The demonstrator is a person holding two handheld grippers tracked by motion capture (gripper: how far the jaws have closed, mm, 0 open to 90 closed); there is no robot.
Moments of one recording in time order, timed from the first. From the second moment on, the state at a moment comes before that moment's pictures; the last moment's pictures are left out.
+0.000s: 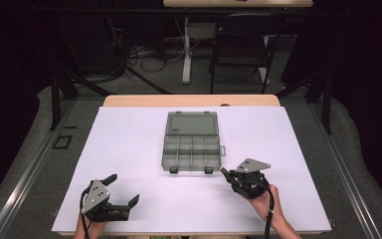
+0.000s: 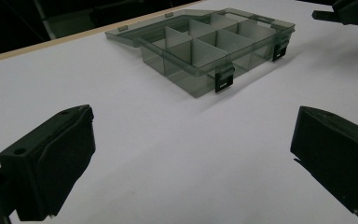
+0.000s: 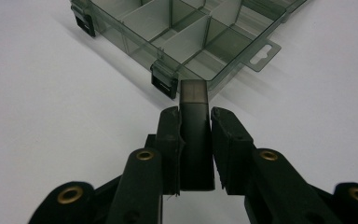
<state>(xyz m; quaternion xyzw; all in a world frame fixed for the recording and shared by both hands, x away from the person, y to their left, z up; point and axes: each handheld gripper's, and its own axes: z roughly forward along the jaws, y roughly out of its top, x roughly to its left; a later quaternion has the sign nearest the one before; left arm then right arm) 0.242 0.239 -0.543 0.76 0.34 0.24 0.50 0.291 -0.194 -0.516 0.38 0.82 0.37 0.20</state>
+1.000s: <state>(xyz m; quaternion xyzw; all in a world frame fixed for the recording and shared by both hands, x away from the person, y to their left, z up) 0.243 0.239 -0.544 0.76 0.34 0.24 0.50 0.316 -0.179 -0.500 0.37 0.82 0.38 0.21</state>
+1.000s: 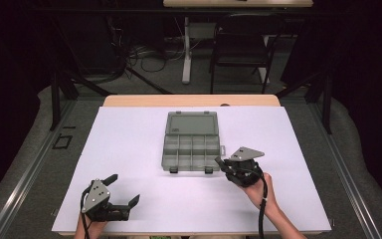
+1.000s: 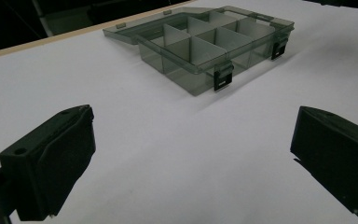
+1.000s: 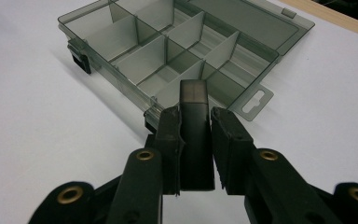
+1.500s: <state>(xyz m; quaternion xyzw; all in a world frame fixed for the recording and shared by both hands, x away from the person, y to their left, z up) 0.243 0.239 -0.544 0.76 0.34 0.24 0.50 0.327 -0.169 -0.493 0.36 0.82 0.39 0.21</state>
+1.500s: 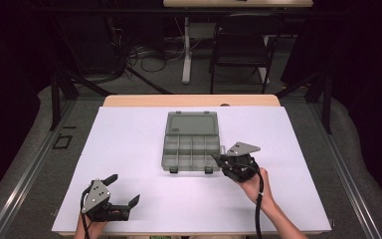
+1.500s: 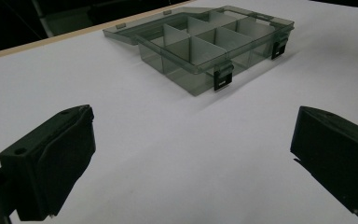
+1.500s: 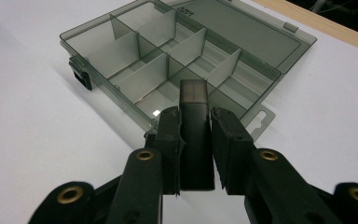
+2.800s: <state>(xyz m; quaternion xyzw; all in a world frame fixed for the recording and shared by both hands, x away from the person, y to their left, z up) 0.243 0.237 -0.543 0.76 0.34 0.24 0.50 0.349 -0.145 -0.486 0.35 0.82 0.39 0.20</state>
